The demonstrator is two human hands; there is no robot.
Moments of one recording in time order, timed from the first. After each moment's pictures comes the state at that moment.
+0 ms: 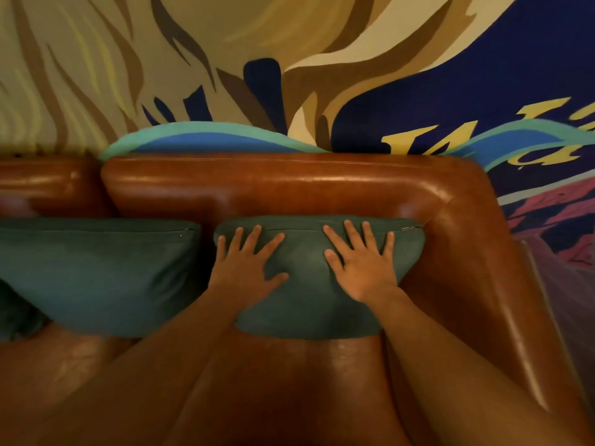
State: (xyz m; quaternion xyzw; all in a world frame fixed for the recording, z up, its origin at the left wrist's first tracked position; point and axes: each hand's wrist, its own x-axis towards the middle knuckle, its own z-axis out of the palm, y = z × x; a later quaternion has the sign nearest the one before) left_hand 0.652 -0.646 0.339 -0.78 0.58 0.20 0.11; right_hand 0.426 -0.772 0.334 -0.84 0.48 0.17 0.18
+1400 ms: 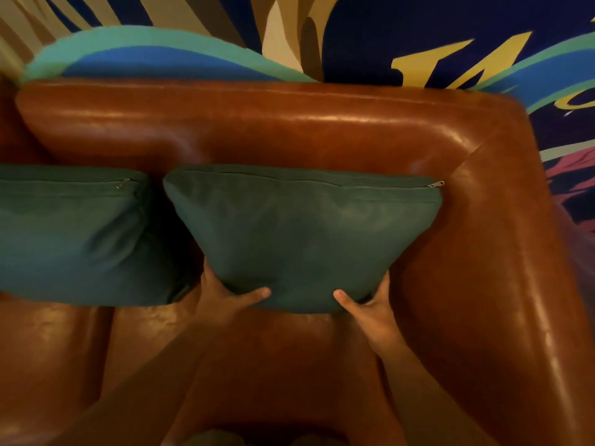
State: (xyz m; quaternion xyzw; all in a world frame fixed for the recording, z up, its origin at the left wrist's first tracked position) left_hand 0.593 -0.567 0.193 -0.81 0.19 0.40 -0.39; right_hand 0.324 -0.690 0.187 -0.43 0.60 -0.24 0.63
